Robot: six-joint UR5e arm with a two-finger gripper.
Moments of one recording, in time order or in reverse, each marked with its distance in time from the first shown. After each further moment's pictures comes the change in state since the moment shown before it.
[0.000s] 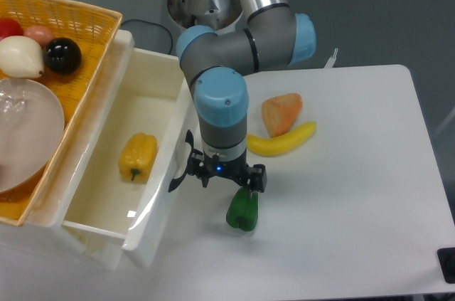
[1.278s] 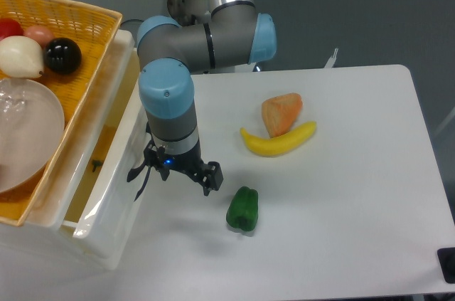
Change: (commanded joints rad) arm -0.092 0.028 -0.020 -0.002 0.000 -0.006
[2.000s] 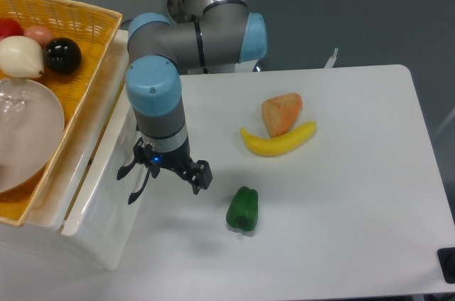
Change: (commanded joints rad) arm -0.020 0.009 -0.012 -0.014 0.000 0.002
